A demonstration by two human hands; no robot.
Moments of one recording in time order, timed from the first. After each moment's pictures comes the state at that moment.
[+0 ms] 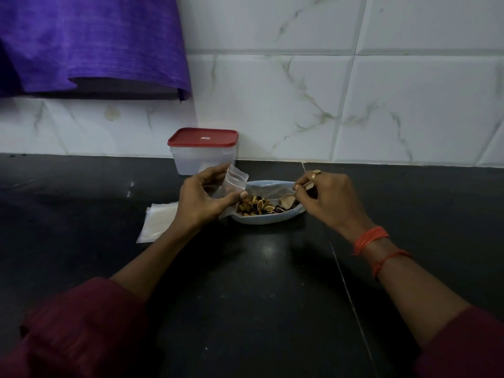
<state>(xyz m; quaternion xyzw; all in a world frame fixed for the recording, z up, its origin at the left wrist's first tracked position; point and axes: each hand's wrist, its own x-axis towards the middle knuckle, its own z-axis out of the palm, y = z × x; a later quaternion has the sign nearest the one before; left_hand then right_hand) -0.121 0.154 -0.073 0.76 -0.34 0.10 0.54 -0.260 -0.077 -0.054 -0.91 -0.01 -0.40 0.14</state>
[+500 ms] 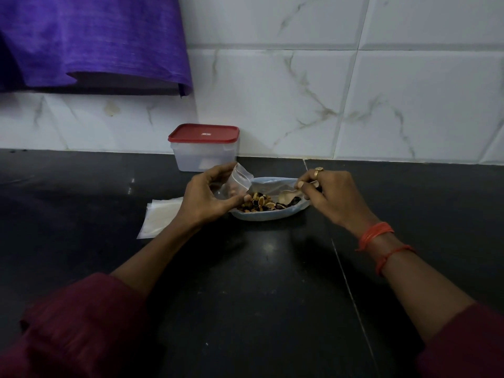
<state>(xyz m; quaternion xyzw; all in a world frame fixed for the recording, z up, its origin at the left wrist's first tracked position) -0.122 0.155 -0.075 0.77 -0.38 0.07 0.51 -0.259 -0.085 -0.053 -0.92 0.00 -0.34 0.19</state>
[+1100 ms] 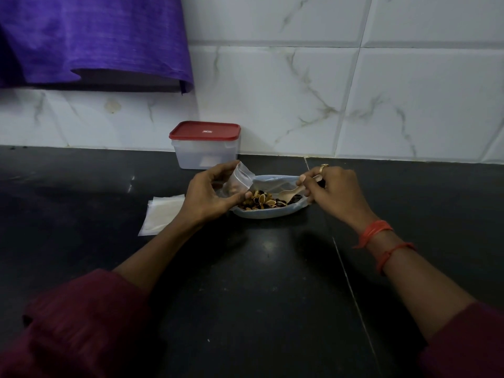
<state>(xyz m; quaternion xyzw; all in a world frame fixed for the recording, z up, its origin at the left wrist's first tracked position) -0.123 0.153 -0.075 0.77 -0.38 0.08 0.50 -0.256 -0.080 -0.052 -0.90 0.07 -0.31 0.28</state>
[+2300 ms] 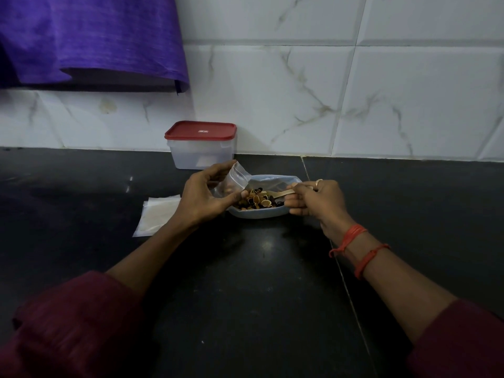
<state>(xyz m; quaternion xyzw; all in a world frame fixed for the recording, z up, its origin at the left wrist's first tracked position) -0.120 0.153 -0.077 0.77 -0.40 0.08 0.49 -0.244 -0.054 -0.069 -0.68 0.25 -0.23 0.65</state>
